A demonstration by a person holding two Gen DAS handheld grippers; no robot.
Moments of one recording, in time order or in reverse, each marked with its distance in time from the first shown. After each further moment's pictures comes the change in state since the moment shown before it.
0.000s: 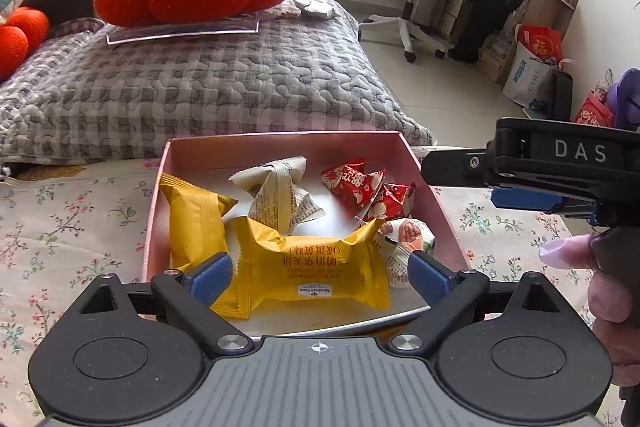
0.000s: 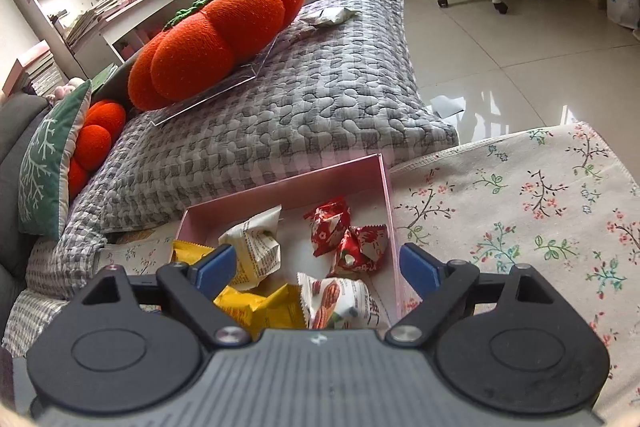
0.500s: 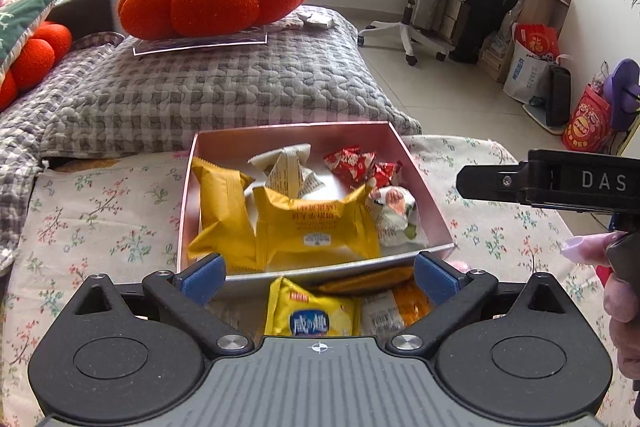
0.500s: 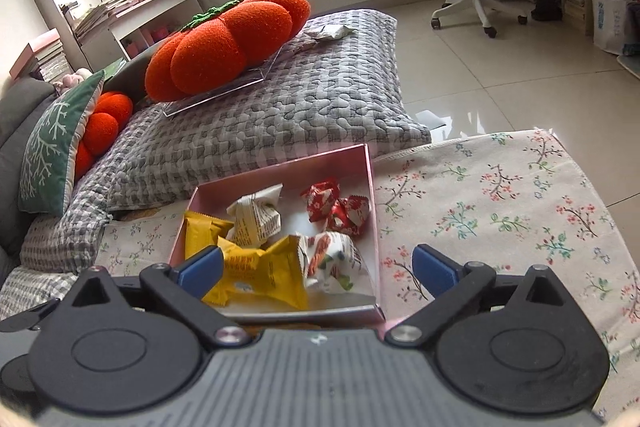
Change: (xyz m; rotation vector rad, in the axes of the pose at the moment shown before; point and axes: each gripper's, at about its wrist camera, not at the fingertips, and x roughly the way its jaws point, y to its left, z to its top) left arm -0.056 -0.010 -0.032 0.030 -0.015 0.037; right arm -0.056 0.010 -0.036 -0.068 -0.046 -0.056
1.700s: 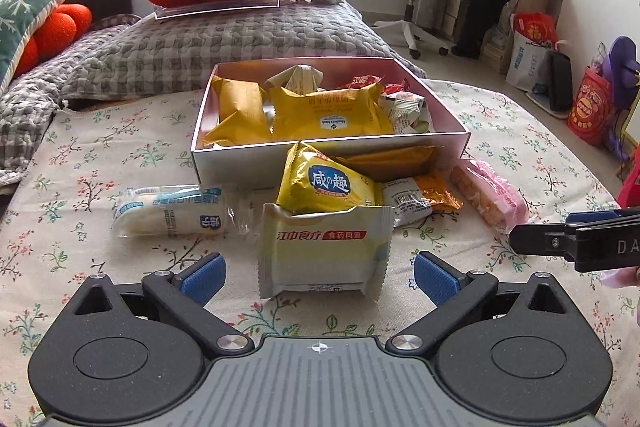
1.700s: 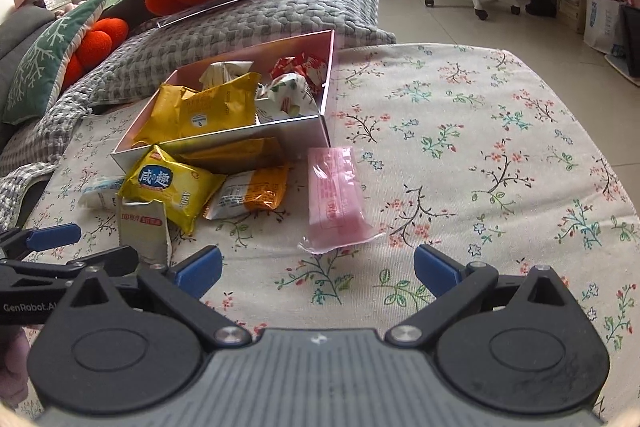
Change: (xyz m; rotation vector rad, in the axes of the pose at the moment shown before) left arm 0.002 0.008 -0.113 0.025 -0.062 0.030; right arm -0.009 -0.032 -0.120 -0.101 0.058 -0.059
